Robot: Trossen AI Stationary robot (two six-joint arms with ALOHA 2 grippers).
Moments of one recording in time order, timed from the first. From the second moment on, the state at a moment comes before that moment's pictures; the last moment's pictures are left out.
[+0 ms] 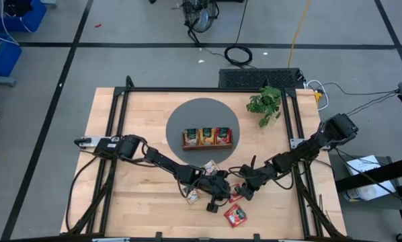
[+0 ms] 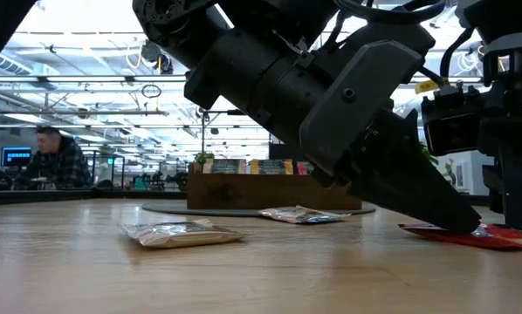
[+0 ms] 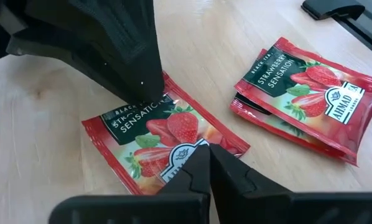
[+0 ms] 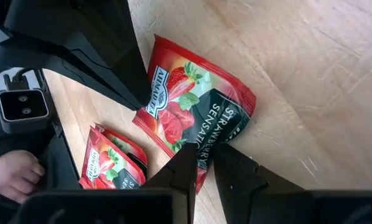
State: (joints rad) left arm -0.31 2.33 1.50 0.15 0.07 0.00; right arm 0.49 1.59 0.35 0.16 -0.07 1.25
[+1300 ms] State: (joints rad) left arm -0.33 2.28 1.50 0.01 -0.01 -0.01; right arm 0.49 1.55 0.33 0.23 0.03 1.25
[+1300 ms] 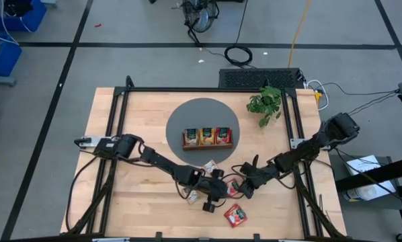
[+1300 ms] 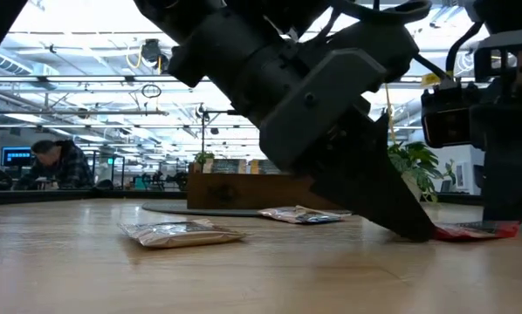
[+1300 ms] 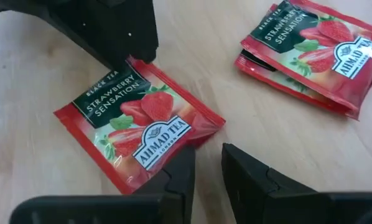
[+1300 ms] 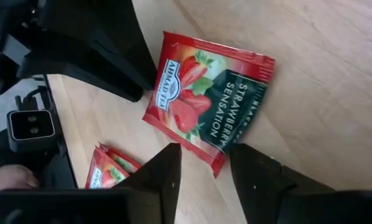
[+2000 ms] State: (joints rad) left arm -0.30 2.32 1.50 0.08 0.04 0.00; right arm 0.48 1.57 0.32 0.20 0.05 1.19
